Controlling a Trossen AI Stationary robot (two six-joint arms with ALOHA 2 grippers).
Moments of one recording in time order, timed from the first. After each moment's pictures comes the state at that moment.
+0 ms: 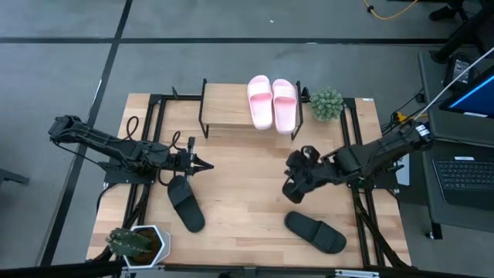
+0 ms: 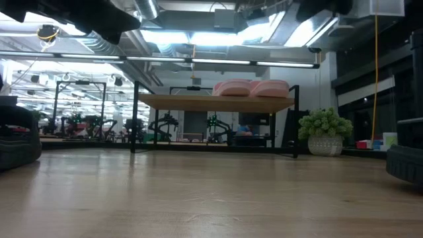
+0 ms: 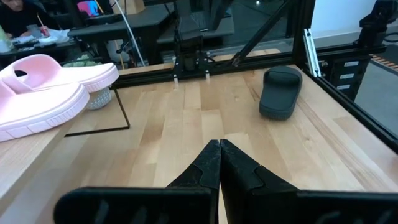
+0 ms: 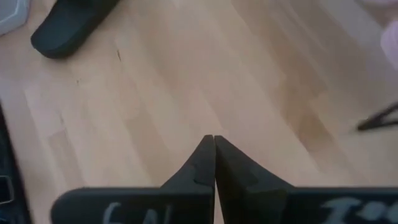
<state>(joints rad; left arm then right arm) -0.24 0.78 0.42 0.13 -0.25 0.06 0.40 1.44 1.37 -1.00 0.42 0.84</state>
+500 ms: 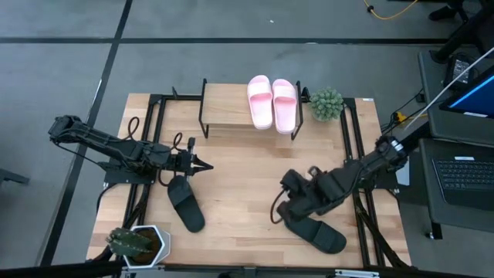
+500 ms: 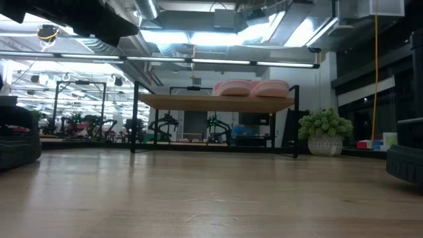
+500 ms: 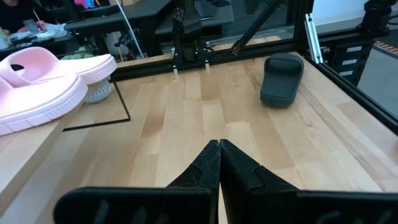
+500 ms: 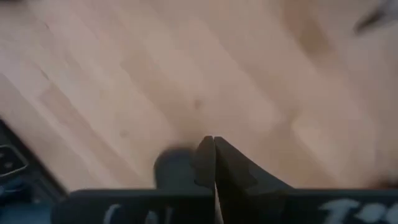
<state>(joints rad) -0.24 0.78 0.42 0.09 -0.25 0.08 0.55 1.79 1.83 -1.50 0.30 1.25</state>
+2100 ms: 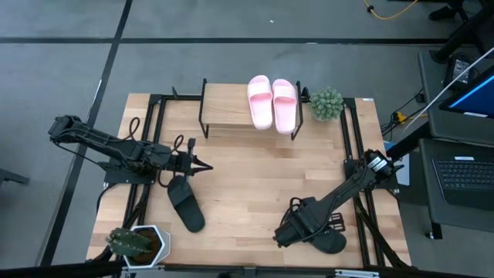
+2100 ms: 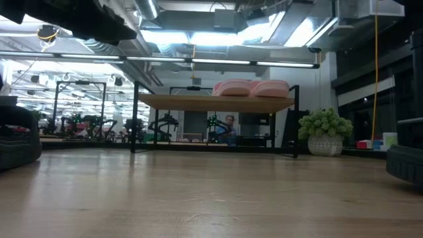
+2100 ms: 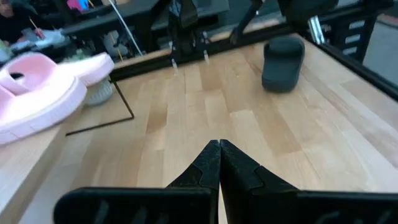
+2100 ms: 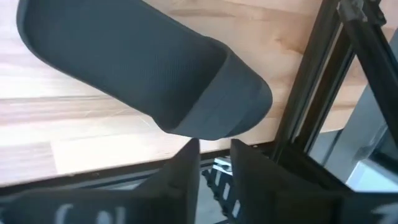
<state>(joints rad) -0.24 0.78 0.42 0.06 -0.25 0.17 0.63 1.99 1.73 -1.53 -0.36 2.07</state>
